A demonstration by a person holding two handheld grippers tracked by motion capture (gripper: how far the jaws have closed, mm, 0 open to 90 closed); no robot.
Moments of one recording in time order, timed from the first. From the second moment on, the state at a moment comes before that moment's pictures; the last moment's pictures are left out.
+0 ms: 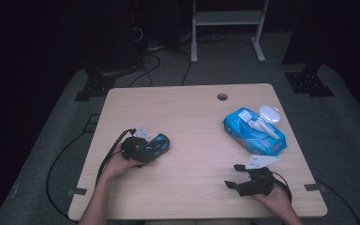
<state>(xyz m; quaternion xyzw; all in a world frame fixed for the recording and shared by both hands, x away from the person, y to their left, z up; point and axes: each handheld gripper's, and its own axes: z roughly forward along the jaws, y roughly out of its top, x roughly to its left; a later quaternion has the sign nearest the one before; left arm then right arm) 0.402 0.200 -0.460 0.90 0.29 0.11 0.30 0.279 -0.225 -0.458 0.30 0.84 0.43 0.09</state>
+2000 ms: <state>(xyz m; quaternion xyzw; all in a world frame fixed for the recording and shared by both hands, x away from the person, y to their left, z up) 0.412 0.205 -0.463 0.93 0.22 0.08 0.30 0.283 -0.228 -0.459 0.31 0.84 0.44 0.08</state>
